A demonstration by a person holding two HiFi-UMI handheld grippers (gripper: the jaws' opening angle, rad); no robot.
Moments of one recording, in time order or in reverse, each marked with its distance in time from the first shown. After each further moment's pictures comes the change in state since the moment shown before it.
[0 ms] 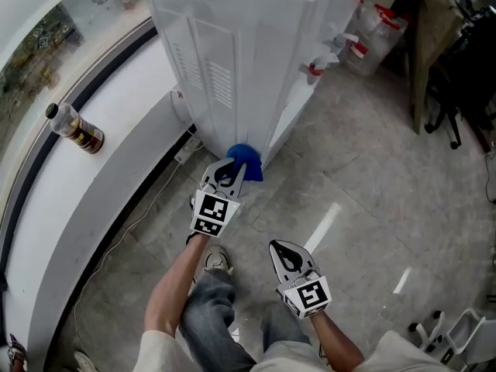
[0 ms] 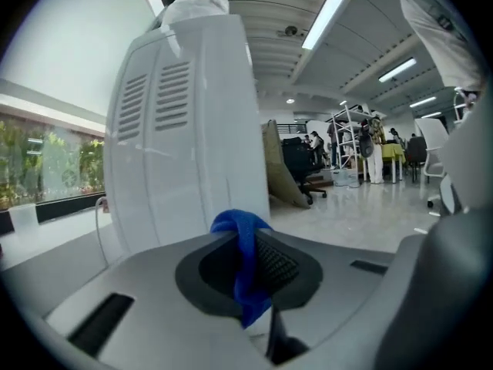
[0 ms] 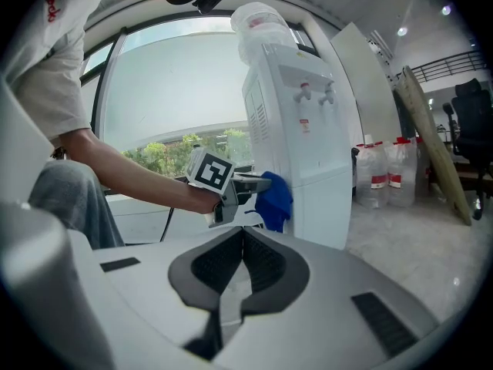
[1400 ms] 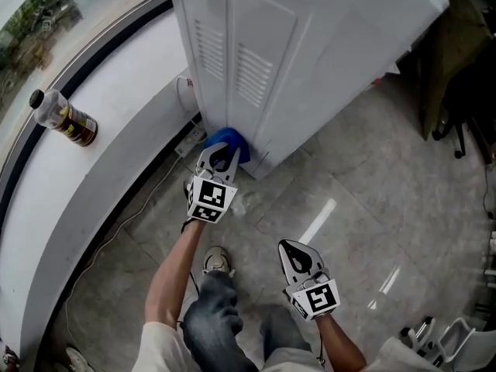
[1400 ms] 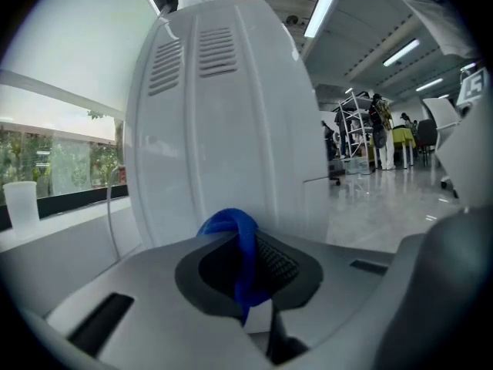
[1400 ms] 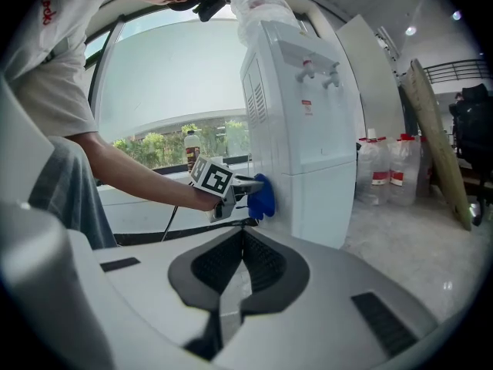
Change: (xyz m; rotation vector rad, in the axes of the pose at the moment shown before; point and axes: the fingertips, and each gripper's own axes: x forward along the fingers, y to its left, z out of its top) left arm 0.032 0.073 -0.067 0.020 0.033 0.083; right arm 0.042 -0.018 -0.014 -0.032 0.059 -0.016
